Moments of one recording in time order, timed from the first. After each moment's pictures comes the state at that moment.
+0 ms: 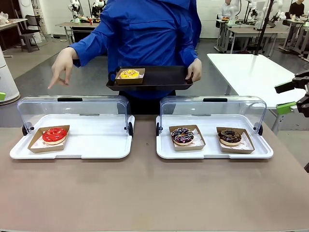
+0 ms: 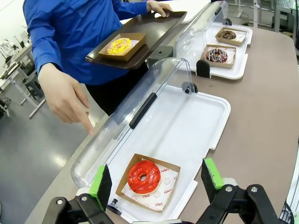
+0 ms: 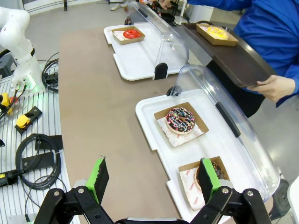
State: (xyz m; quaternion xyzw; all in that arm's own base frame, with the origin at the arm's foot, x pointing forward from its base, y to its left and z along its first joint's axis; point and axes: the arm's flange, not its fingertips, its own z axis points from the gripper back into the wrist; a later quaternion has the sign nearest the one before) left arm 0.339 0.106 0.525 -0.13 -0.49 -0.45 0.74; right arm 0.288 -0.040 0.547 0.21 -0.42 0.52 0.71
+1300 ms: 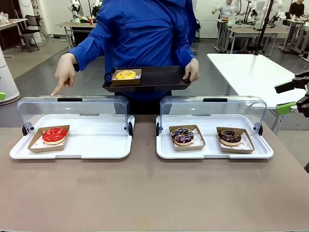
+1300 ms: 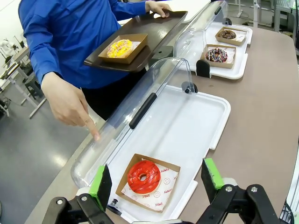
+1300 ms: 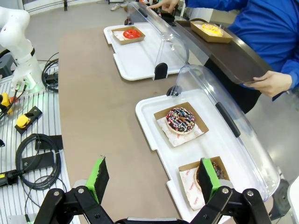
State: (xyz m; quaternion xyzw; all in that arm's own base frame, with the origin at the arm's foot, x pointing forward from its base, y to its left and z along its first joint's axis) left arm 0.339 0.106 0.525 -0.12 -0.49 -0.45 0.74; right arm 0.288 -0.040 0.547 0.21 -0.42 0.52 0.71
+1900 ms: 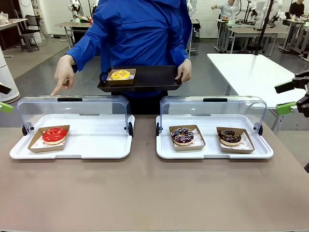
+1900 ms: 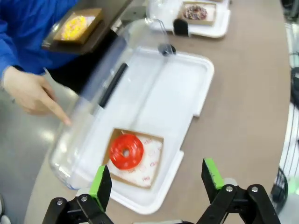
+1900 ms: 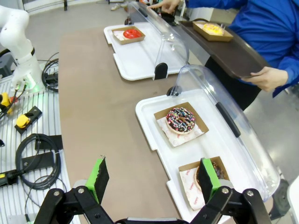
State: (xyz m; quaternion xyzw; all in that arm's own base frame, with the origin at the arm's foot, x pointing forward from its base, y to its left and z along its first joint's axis) left arm 0.355 0.070 0.524 -0.09 -0.35 -0.52 0.78; right arm 0.288 -0.040 0.547 0.21 -0.42 0.52 0.71
